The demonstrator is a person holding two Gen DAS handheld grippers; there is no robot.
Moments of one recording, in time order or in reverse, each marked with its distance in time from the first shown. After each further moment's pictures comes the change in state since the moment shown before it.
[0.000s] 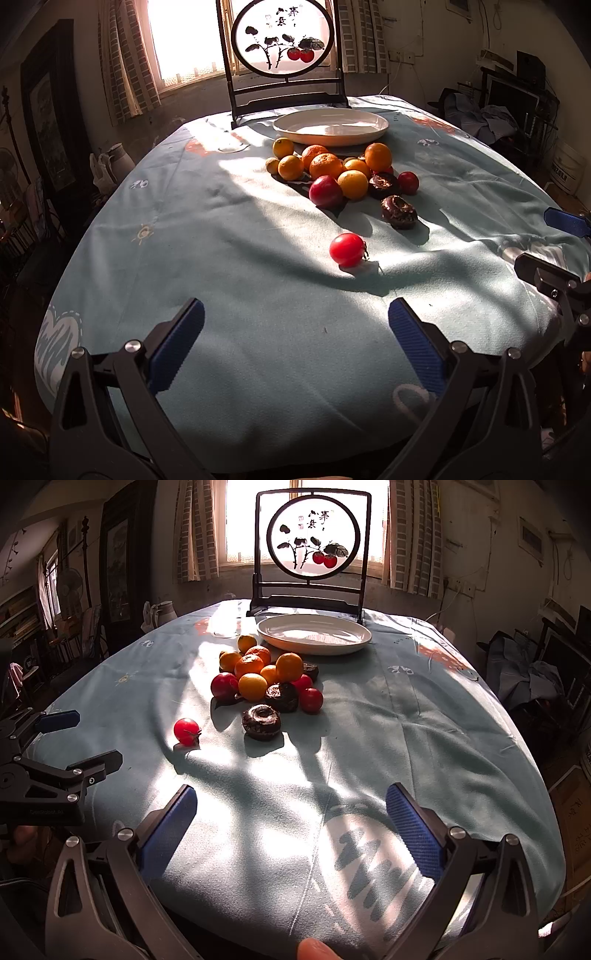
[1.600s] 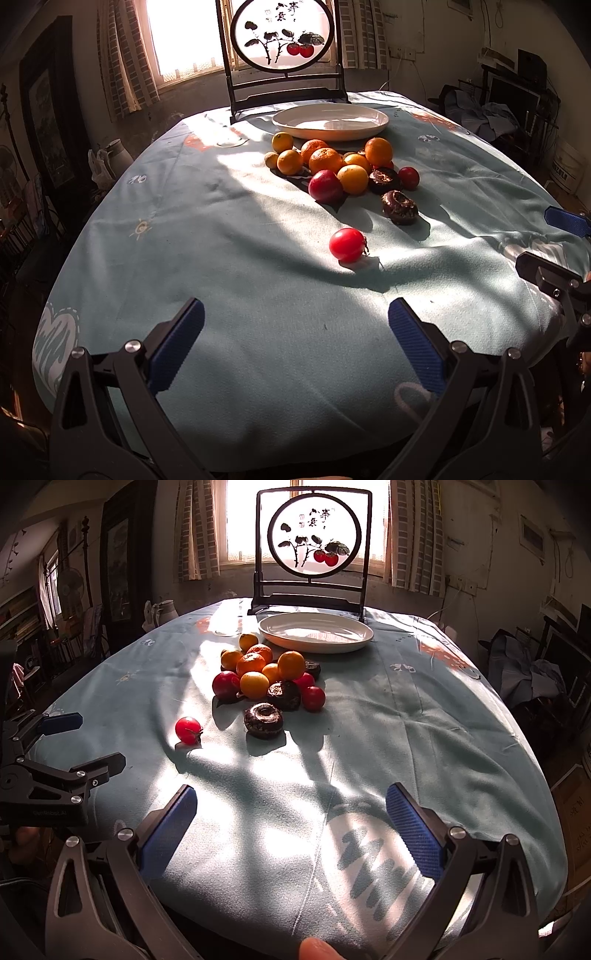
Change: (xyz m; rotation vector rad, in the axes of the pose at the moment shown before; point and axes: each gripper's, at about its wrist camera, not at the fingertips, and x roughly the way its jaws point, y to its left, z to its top) left arm 0.012 0.000 -0.007 0.000 0.014 -0.003; right arm 0.002 0.001 0.000 0.003 0.005 0.002
